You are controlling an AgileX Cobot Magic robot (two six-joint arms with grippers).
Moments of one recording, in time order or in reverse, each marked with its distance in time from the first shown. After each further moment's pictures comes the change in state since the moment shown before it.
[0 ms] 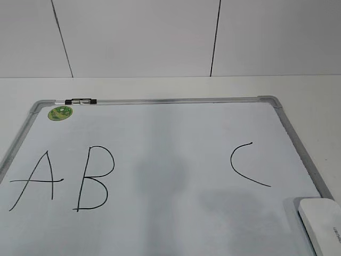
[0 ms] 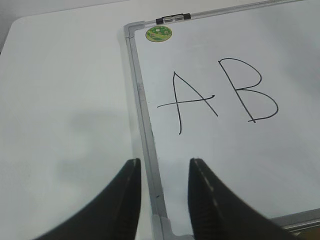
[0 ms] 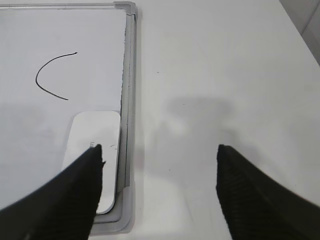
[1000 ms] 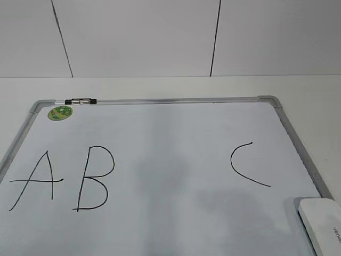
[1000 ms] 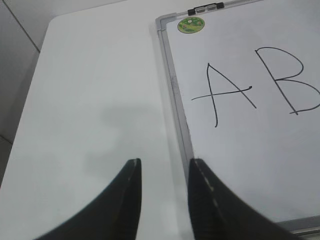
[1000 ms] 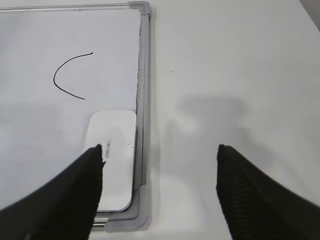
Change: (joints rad) left arm 0.000 0.000 0.000 0.118 -0.002 0.000; right arm 0.000 0.000 0.000 0.052 0.000 0.000
